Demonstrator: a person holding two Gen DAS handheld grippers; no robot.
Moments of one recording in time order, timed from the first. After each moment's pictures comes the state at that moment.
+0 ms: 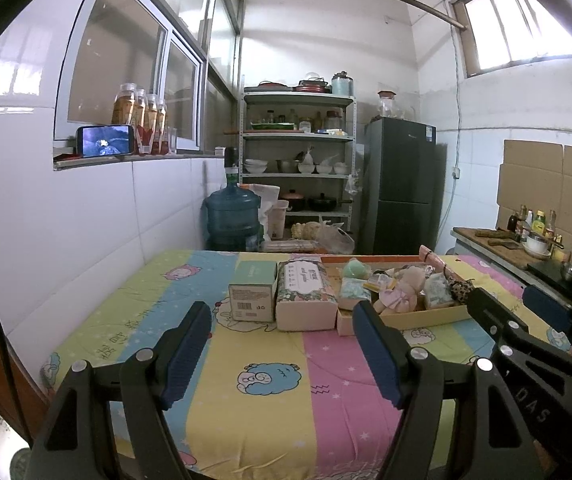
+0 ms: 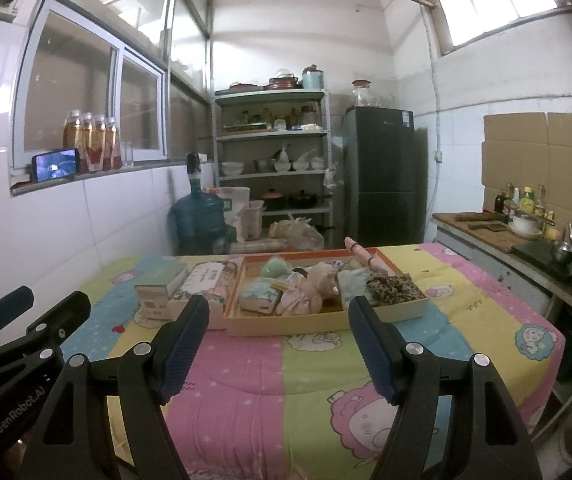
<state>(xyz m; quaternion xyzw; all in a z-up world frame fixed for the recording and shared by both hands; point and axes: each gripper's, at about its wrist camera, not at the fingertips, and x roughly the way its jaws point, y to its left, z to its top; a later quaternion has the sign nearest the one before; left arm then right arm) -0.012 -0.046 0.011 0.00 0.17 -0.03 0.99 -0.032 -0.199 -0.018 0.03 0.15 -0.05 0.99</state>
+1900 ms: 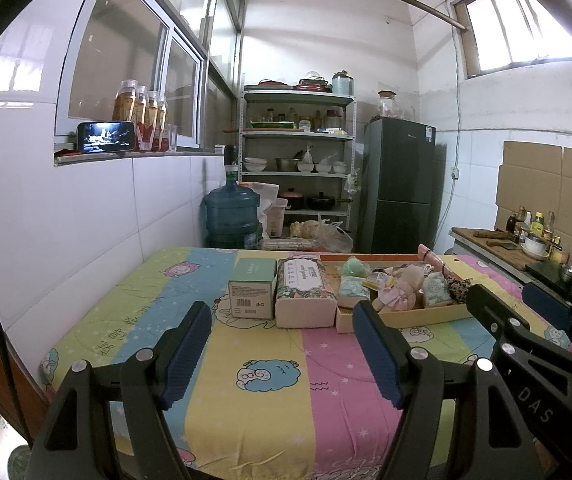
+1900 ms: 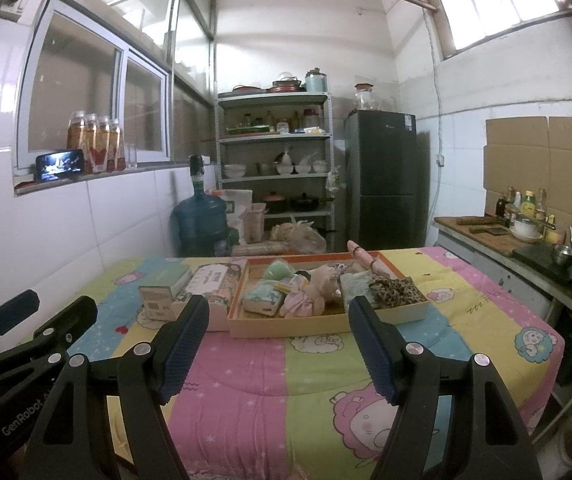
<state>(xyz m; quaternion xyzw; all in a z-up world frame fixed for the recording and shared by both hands) -0.012 -0.046 0.011 -0.01 0.17 -0.03 0.99 -0.033 -0.195 -0.017 0.03 0.15 -0.05 0.99</state>
